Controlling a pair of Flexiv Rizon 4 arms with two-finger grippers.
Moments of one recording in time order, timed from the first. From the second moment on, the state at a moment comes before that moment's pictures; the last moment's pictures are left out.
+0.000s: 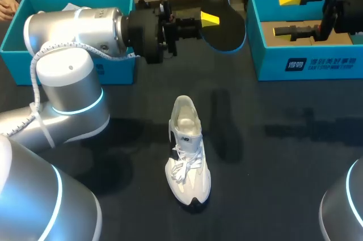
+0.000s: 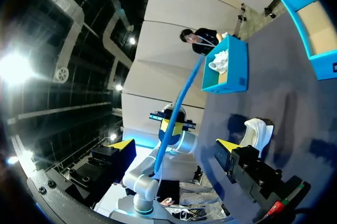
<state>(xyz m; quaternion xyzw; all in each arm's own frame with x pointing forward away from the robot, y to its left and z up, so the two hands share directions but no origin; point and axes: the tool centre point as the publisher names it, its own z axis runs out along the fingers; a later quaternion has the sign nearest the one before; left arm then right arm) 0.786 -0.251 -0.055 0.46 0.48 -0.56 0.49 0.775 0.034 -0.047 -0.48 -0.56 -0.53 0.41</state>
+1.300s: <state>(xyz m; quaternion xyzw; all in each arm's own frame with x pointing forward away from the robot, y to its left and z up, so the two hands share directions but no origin) 0.787 -0.233 -0.046 0.05 0.70 -0.71 0.09 0.775 0.034 -0.046 -0.48 -0.56 -0.53 0.41</state>
